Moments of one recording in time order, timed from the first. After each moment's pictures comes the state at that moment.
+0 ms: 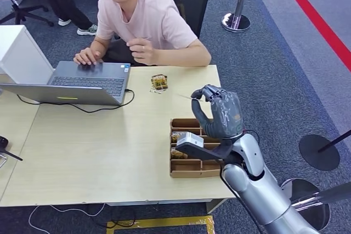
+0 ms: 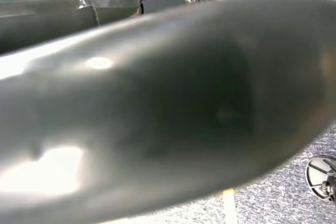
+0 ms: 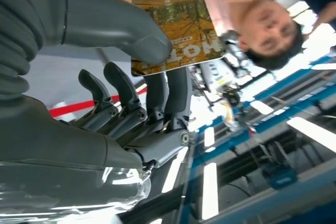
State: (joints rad) left arm -0.08 -0.12 1.16 -0.23 -1.31 0.12 0.03; right arm -0.32 -0.14 0.54 -1.56 0.88 -0.50 -0.24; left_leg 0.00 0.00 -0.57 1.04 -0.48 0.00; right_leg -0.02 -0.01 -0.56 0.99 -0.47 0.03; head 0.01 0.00
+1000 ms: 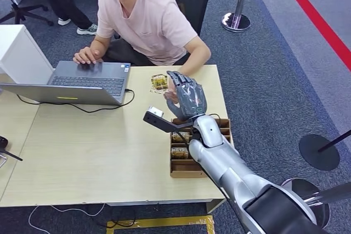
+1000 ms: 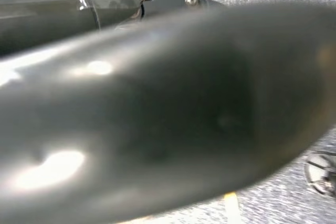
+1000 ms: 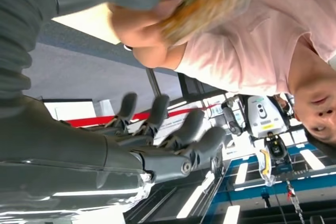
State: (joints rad) left arm -0.08 -0.11 1.15 -0.23 -1.36 0.09 0.01; right arm -0.70 0.16 0.57 -0.63 1.00 -0.69 -0.20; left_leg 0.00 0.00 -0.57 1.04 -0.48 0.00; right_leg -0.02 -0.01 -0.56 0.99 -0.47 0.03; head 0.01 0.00
